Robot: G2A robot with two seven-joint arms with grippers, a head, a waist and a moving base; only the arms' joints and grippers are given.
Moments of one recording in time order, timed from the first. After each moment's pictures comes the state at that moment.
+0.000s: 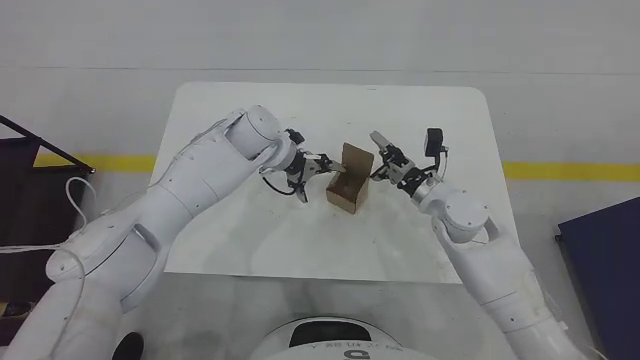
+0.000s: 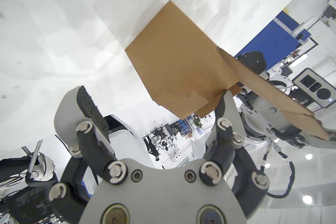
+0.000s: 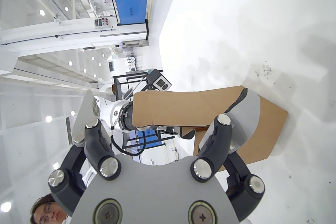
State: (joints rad) left arm 0.59 -1.23 -0.47 -1.00 -0.38 0.64 -1.02; right arm -1.39 -1.18 1.19 -1.57 0.29 0.10 0.35
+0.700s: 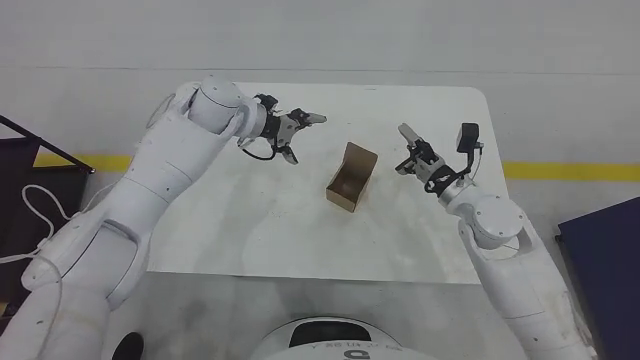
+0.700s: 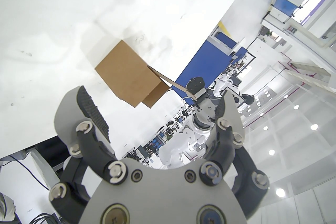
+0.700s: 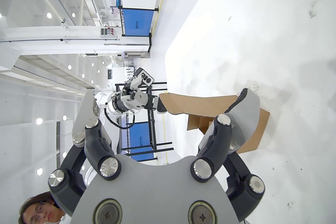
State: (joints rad) left arm 0.58 -1.17 -0.68 -1.00 -0.47 0.63 -0.98; right arm -1.52 -1.15 1.36 -1.74 0.22 0.12 0.37
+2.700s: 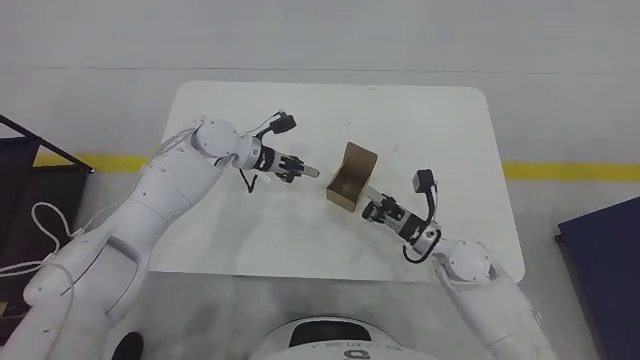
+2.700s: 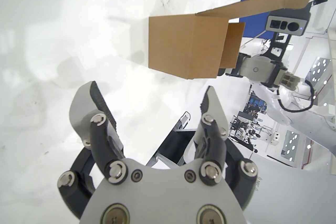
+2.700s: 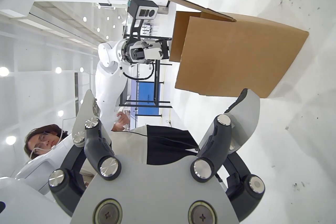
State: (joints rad) left arm 0.67 -1.15 -0.63 -0.93 -0.10 -0.29 -1.13; right arm -1.60 -1.16 1.20 -1.54 0.18 -0.35 0.53
